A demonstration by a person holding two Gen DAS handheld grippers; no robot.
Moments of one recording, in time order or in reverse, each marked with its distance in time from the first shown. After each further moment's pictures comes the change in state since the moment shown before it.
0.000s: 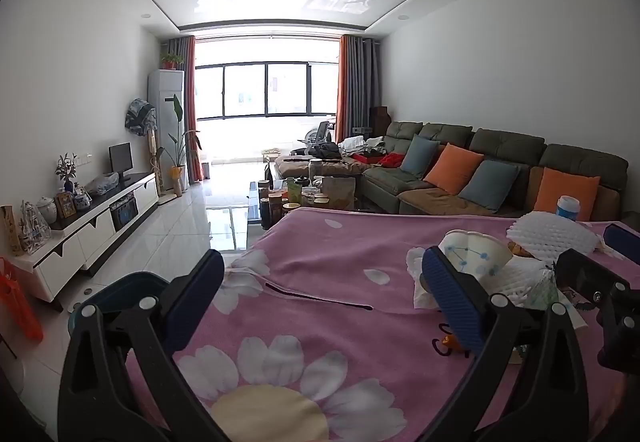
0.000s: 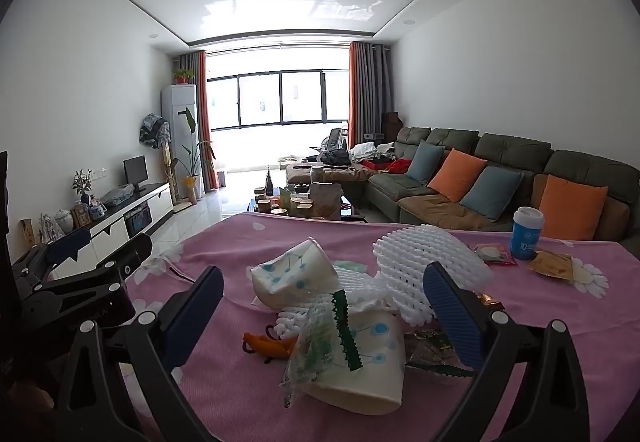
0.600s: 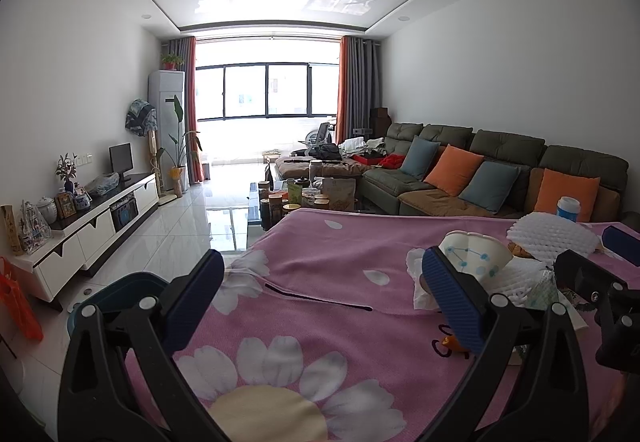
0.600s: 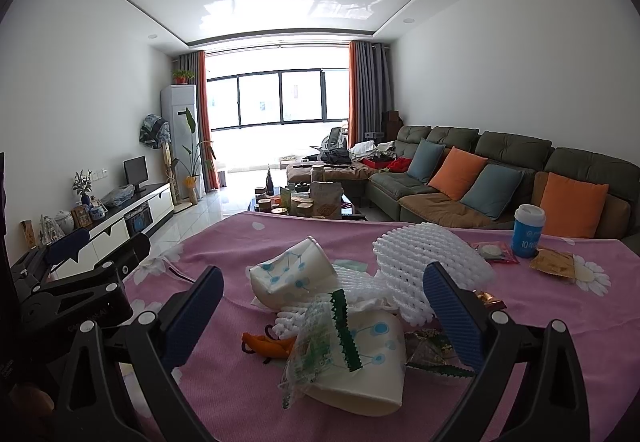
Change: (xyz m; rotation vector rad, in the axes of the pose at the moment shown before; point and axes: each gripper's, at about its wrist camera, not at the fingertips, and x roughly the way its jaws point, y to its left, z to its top) left arm -0.001 -0.001 -0.001 -0.001 -0.005 0.002; right arm -0.002 0.005 -0.001 -0.002 0.001 0.000
